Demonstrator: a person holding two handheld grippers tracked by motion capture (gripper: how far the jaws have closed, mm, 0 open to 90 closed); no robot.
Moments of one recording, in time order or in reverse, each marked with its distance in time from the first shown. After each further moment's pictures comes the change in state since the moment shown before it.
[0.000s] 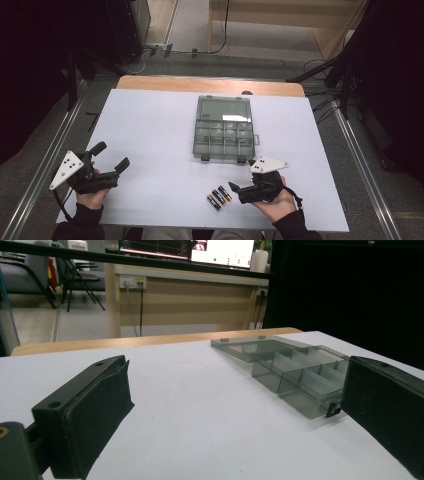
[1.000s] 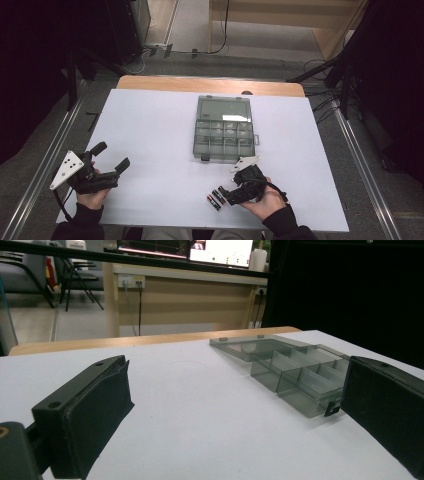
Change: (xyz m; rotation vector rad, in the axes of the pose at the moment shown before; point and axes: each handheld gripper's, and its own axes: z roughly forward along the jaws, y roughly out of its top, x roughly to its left) left arm 0.000 0.000 0.001 0.001 -0.006 0.002; right arm 0.016 0.012 0.036 0.296 0.054 -0.017
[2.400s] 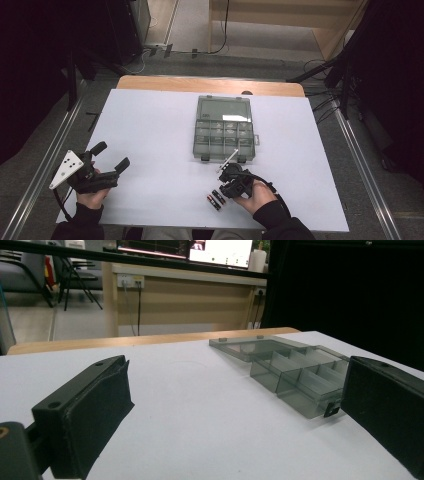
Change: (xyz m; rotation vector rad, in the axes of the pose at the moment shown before) left arm 0.001 0.000 0.000 0.000 -0.003 -0.008; right arm 0.011 0.028 0.021 0.320 0.047 0.001
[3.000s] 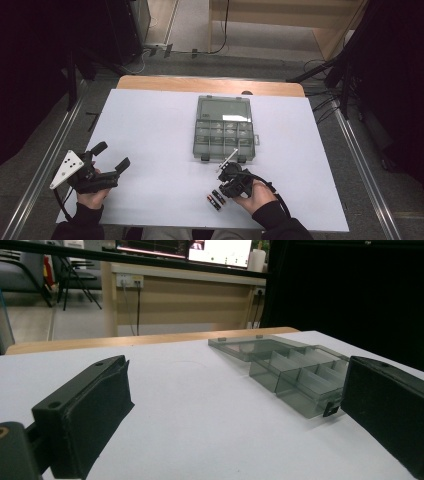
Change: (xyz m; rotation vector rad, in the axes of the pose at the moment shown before) left arm 0.000 0.000 0.000 0.001 -0.003 0.000; right arm 0.001 0.002 -0.002 -0.011 -0.006 0.011
